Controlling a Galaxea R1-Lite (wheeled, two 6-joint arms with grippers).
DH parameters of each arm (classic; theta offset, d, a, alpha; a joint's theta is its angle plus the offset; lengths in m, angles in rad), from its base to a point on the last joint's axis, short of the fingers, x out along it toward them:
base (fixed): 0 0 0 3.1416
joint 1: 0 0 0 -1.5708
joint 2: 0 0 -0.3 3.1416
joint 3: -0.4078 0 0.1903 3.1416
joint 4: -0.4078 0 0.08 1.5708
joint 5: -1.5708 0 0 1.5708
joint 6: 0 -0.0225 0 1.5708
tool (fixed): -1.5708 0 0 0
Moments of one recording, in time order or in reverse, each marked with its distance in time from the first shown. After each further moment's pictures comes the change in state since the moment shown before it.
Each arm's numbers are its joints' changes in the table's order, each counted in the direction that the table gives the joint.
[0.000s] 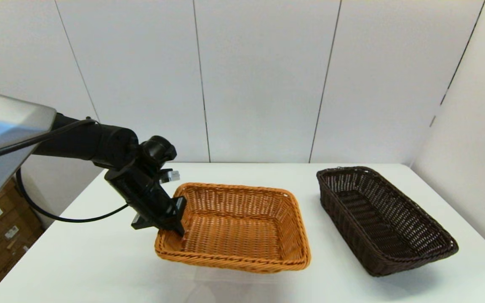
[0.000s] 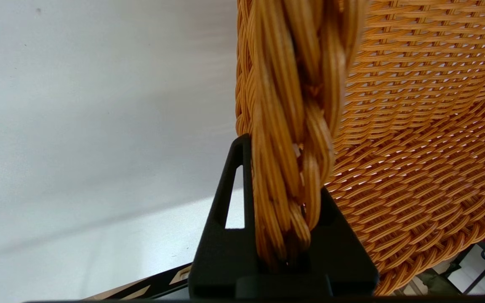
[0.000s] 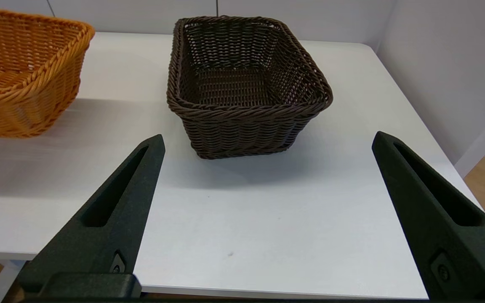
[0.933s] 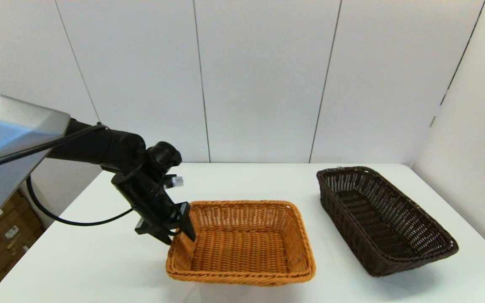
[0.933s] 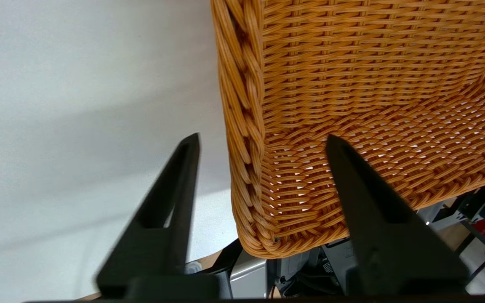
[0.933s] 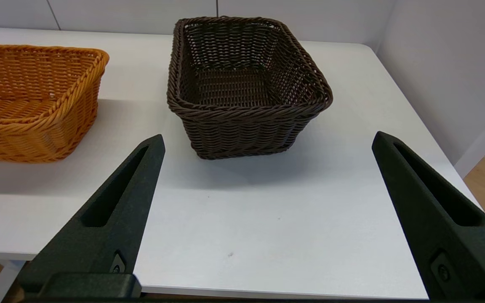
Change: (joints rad) left arm 0.018 -0.028 0.005 -0.001 -0.007 0.012; right arm 0.000 0.000 0.000 0.001 0.000 0.000
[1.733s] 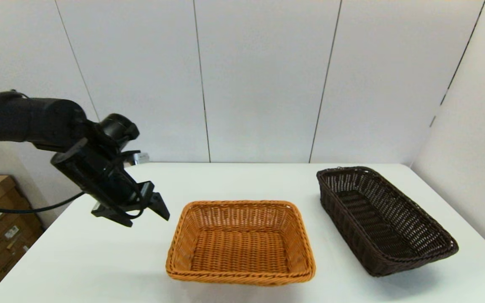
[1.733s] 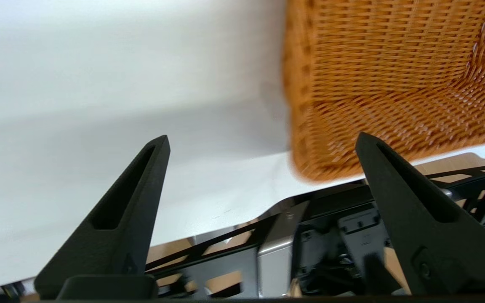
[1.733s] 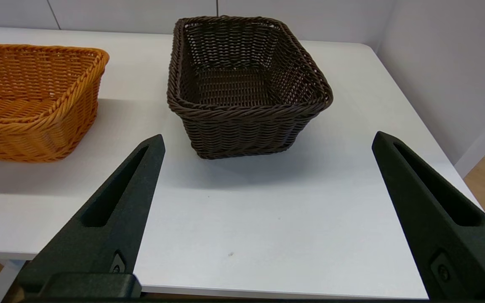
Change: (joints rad) left arm -0.164 0.223 -0.005 -0.126 -0.046 -0.132; right arm 0.000 0.000 0.000 -0.001 0.000 0.000
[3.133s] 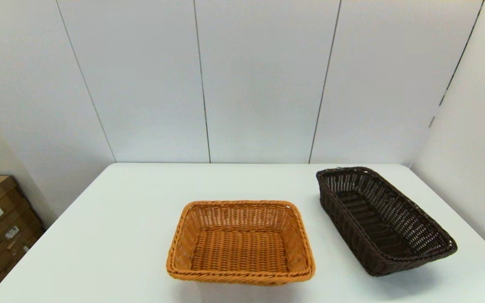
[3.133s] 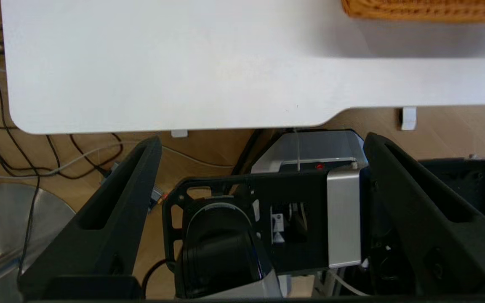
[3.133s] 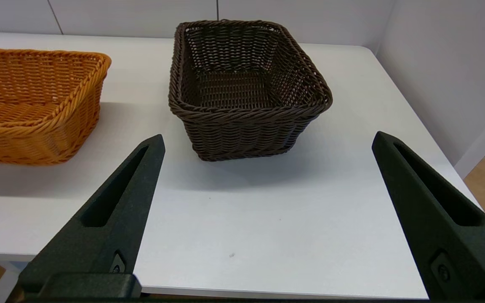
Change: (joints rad) left arm -0.353 1.041 0.447 -0.200 -0.034 -0.280; right arm 0.000 0.000 0.001 0.008 0.000 -0.007
